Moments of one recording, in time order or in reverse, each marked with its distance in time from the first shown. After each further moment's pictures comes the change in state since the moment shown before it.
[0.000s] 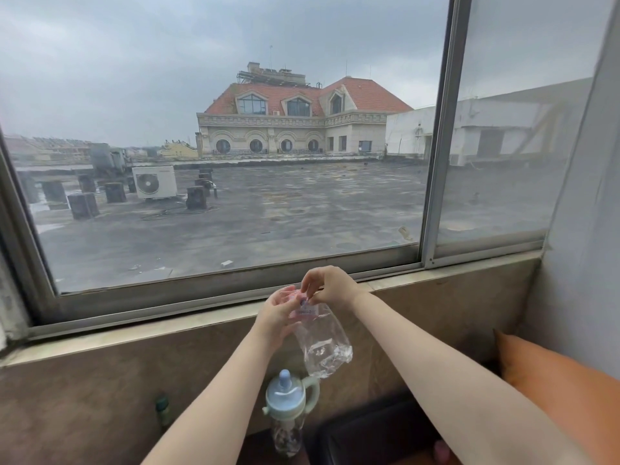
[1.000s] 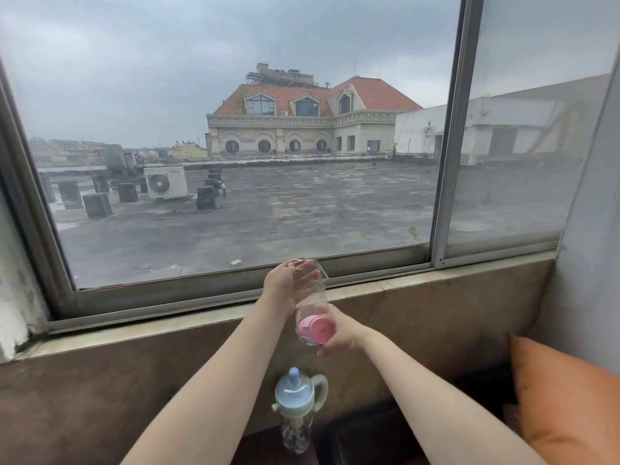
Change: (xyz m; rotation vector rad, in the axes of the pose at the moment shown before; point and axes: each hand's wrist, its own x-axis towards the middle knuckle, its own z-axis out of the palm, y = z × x) left_hand -0.002 0.056 0.029 -0.118 0.112 -0.033; right_hand -0.032 0.042 0.058 0.315 -0.234 0.238
